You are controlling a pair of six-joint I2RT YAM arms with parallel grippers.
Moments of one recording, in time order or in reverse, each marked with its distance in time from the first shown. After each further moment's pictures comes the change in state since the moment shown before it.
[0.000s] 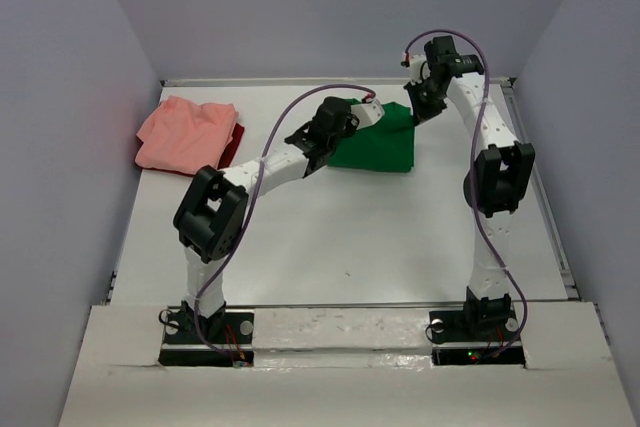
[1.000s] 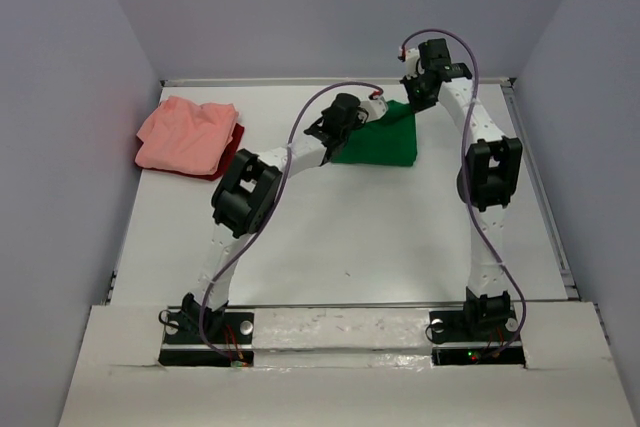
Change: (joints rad) left arm 0.039 0.331 0.277 0.065 -0.036 0.060; right arm 0.000 0.109 0.011 0.273 0.133 -0.017
